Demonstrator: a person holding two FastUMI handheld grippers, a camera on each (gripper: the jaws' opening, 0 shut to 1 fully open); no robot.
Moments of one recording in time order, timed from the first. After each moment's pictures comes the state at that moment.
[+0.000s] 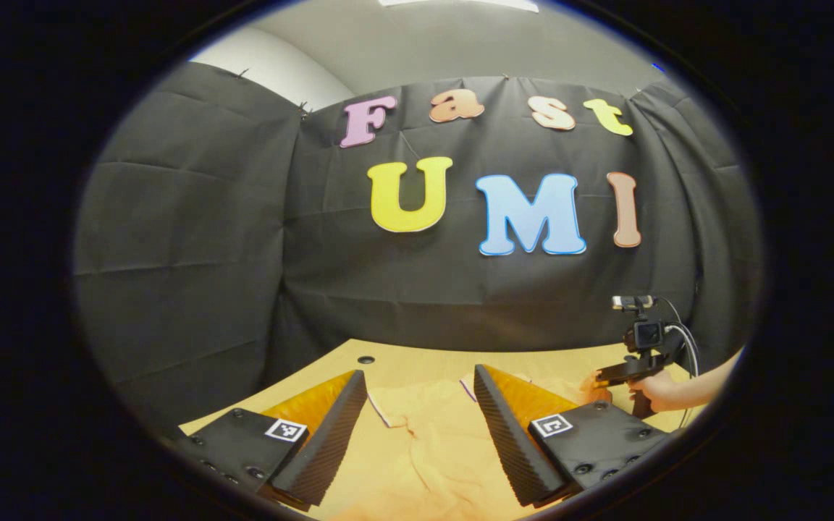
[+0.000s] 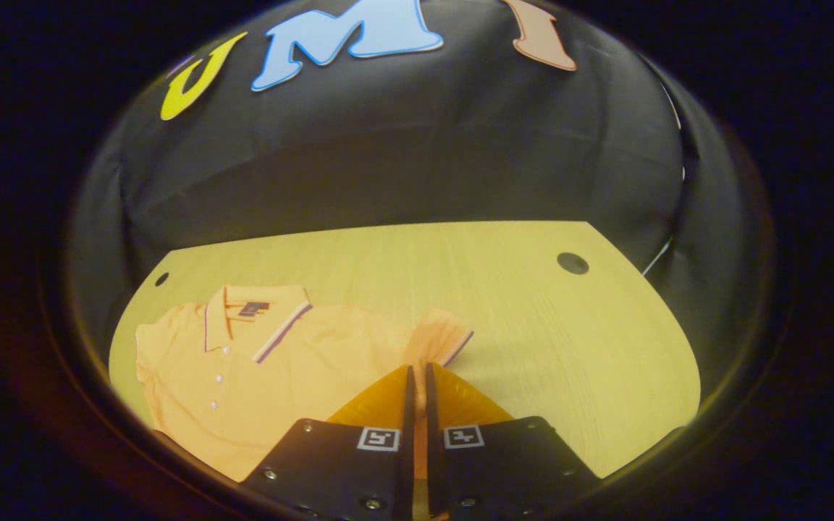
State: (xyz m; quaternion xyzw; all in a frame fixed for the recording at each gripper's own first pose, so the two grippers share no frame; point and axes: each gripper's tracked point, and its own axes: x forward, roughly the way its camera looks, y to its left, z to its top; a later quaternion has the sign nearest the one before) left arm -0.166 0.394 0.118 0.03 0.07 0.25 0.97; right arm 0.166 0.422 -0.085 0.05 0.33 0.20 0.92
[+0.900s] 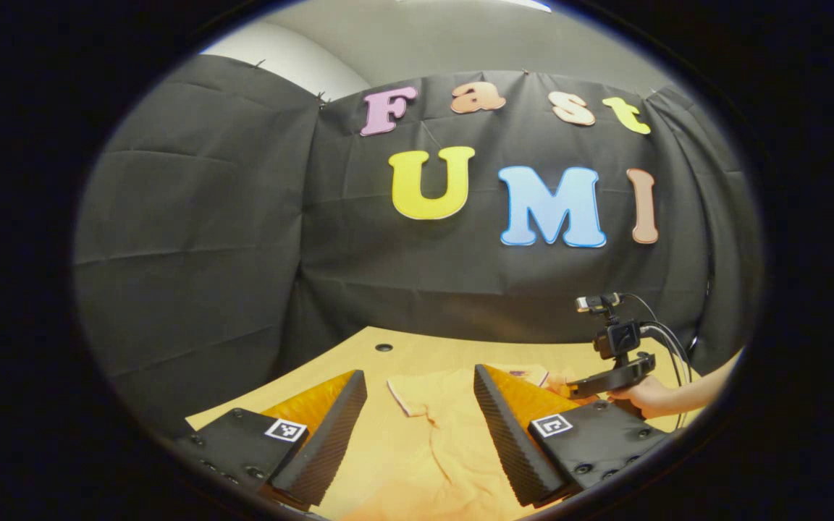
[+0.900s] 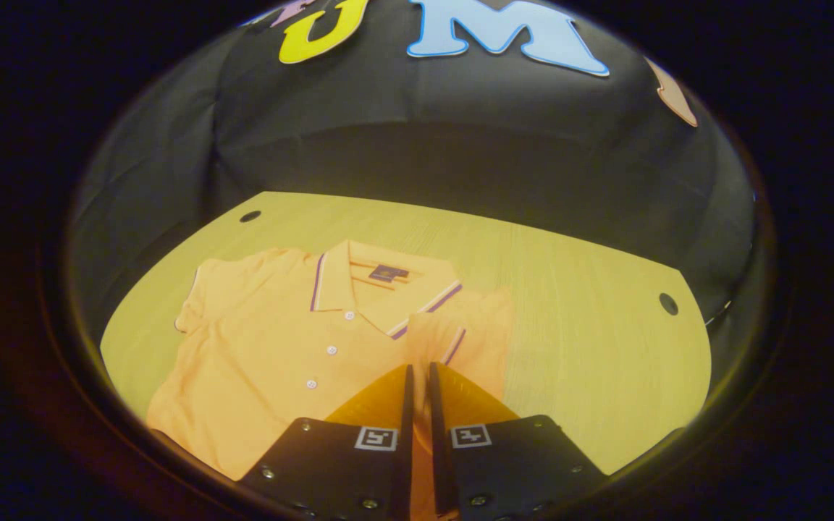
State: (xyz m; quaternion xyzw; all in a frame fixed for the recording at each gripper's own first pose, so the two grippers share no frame) left arm -0.190 0.432 0.101 0.02 0.08 0.28 0.96; right arm 0.102 0.530 -0.081 -0.03 0.32 0.34 0.88
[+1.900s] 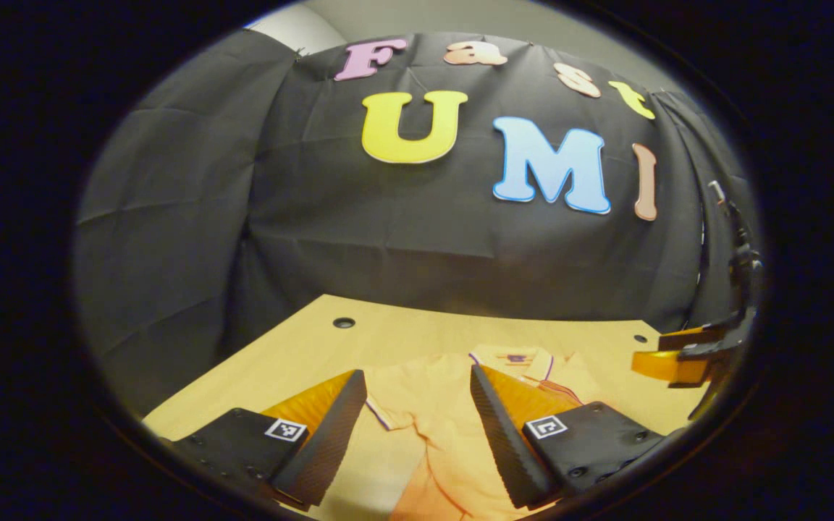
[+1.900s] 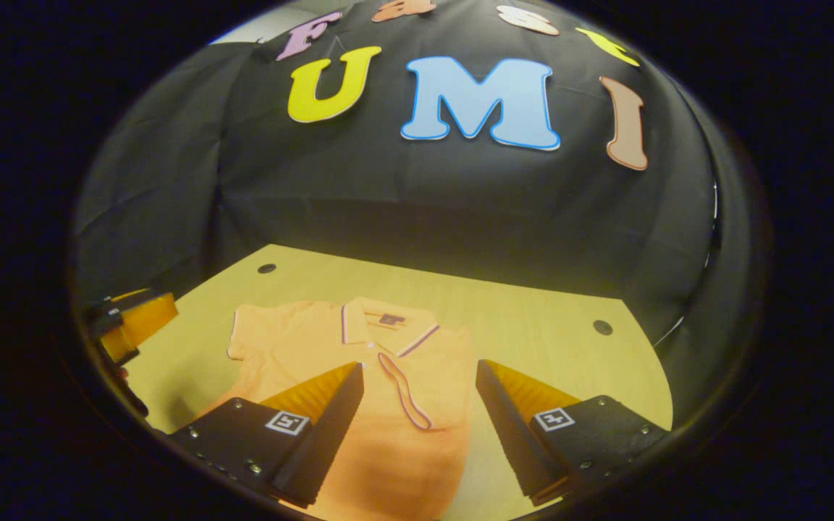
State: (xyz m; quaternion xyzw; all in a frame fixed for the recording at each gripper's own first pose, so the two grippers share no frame) left arm -0.062 0.535 -0.007 -0.04 0.16 0.19 0.97; right arm 0.017 0.468 0.043 0.00 0.22 0.29 0.93
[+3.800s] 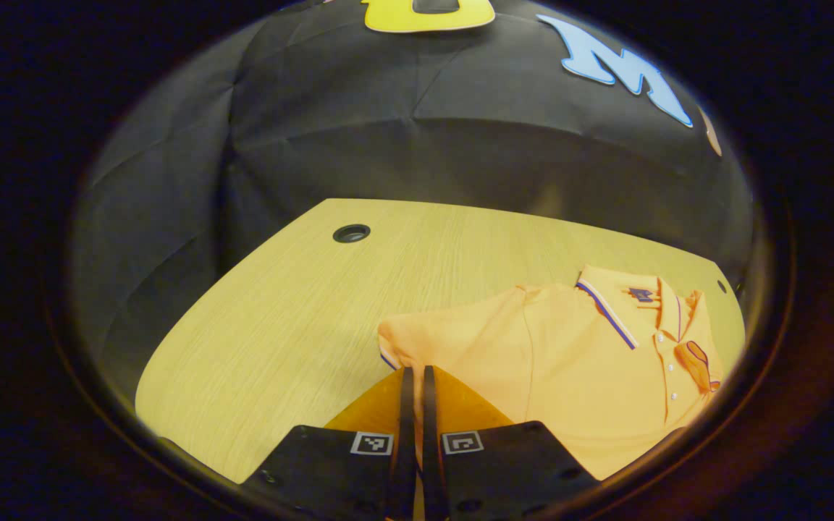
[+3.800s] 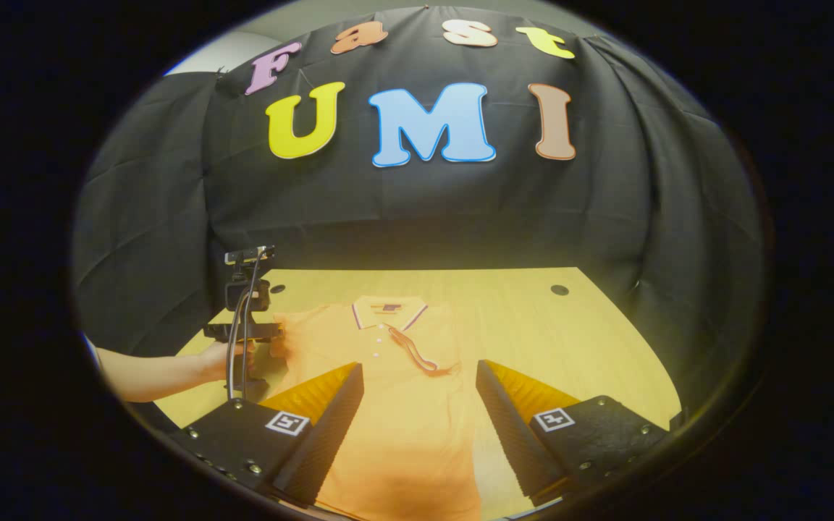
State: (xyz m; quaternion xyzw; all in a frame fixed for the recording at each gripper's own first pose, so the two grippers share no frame) left arm 0.038 0.660 -0.187 -0.04 0.35 0.24 0.91; right arm -0.106 0.410 0.070 0.08 0.23 0.22 0.94
